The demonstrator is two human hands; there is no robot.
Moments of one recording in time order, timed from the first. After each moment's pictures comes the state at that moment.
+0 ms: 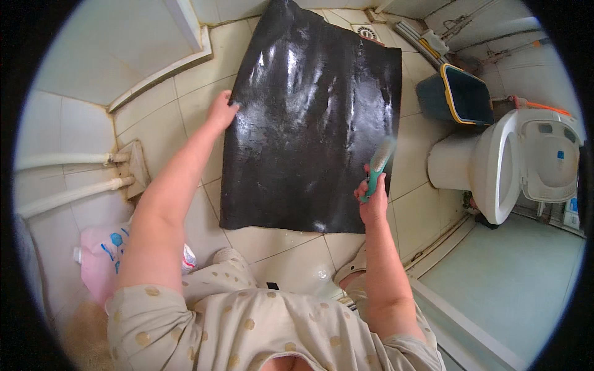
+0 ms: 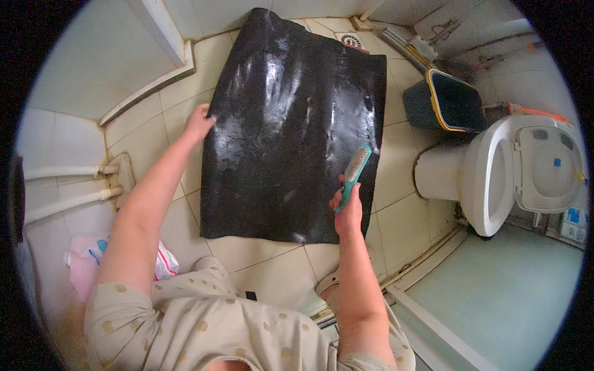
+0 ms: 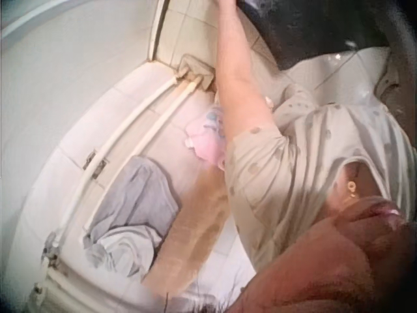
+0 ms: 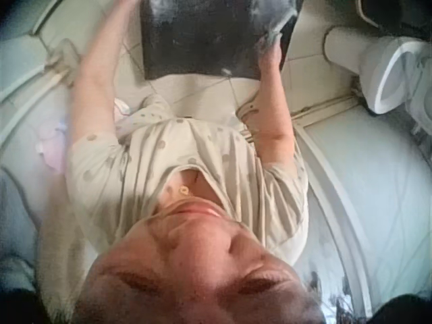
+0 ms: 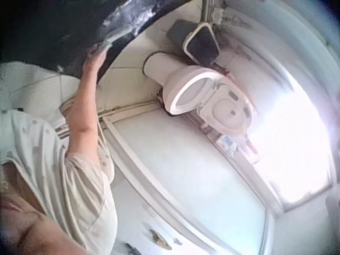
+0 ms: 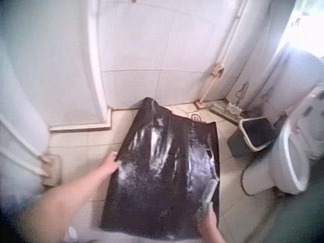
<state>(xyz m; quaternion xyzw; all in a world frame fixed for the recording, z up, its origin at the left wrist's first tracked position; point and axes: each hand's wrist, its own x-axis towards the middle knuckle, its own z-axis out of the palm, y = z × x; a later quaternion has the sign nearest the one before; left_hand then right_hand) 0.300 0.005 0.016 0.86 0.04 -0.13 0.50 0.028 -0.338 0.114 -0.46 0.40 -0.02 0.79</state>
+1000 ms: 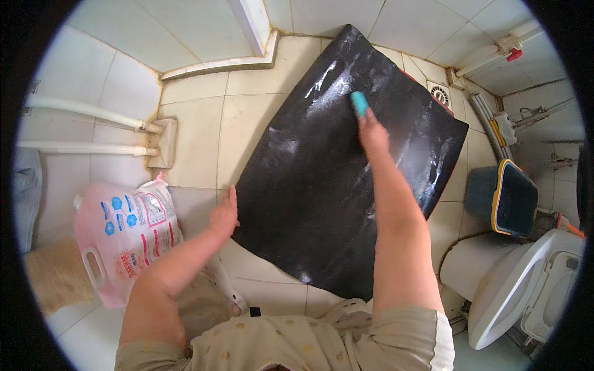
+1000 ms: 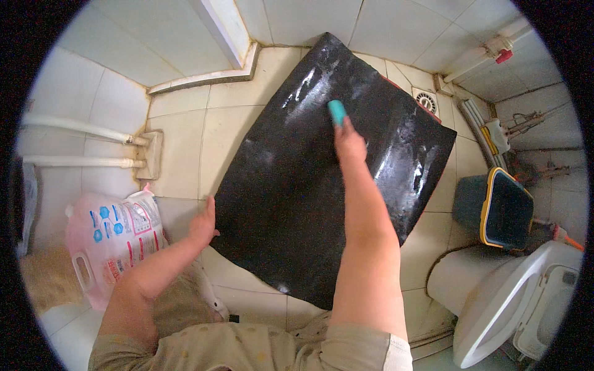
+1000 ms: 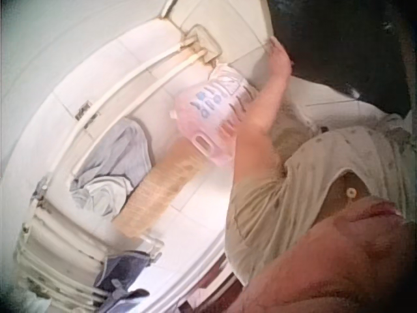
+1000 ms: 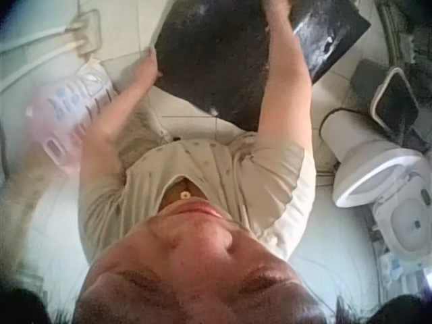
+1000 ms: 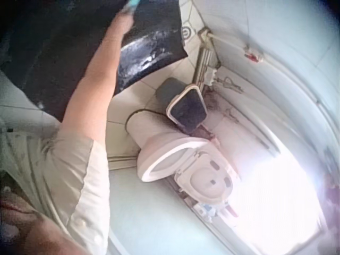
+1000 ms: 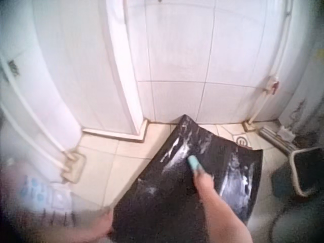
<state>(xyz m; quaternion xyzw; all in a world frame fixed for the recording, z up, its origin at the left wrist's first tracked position) 0.089 -0.001 0.053 0.91 0.10 -0.39 0.04 0.354 -0.338 -0.011 -0.97 0.03 0.13 0.18</state>
